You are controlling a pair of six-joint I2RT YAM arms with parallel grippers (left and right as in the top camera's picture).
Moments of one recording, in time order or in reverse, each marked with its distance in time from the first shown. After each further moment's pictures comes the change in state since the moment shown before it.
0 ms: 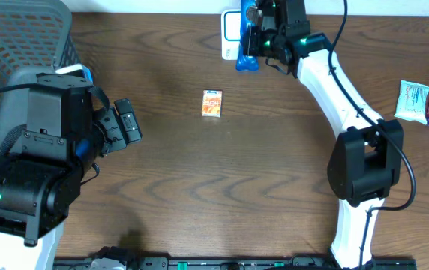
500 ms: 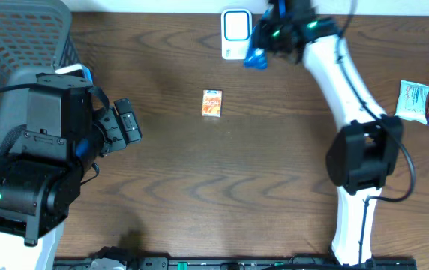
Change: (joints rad) left arm 0.000 0.000 0.000 0.000 0.000 0.000; right arm -0.076 0.092 0.296 -0.364 0.021 0.014
